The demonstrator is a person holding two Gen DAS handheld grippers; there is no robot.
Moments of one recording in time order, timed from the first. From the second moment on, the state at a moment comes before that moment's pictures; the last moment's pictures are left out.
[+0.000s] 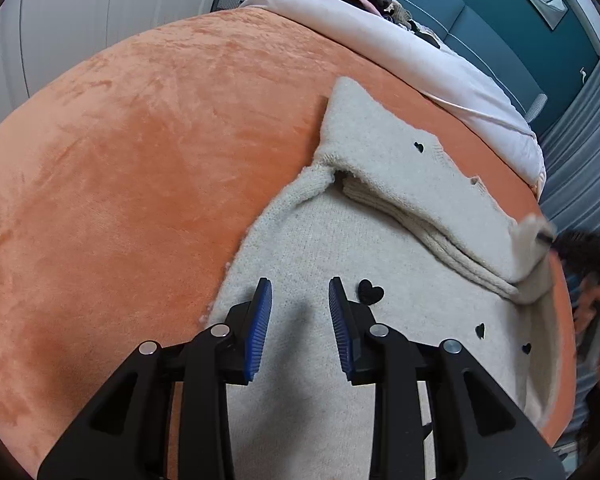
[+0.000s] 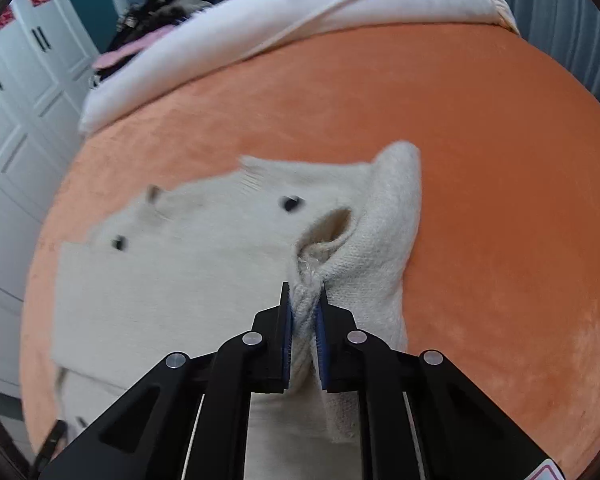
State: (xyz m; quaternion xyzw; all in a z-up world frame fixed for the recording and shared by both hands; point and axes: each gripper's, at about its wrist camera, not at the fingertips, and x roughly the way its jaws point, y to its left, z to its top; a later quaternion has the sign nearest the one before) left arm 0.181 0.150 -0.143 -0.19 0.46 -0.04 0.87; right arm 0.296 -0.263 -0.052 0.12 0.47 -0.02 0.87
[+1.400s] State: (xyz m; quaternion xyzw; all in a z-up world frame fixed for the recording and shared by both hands) left arm 0.064 0.144 -0.156 -0.25 0.51 -0.03 0.82; right arm 0.026 -0.253 -0.145 0.18 0.55 -0.01 0.82
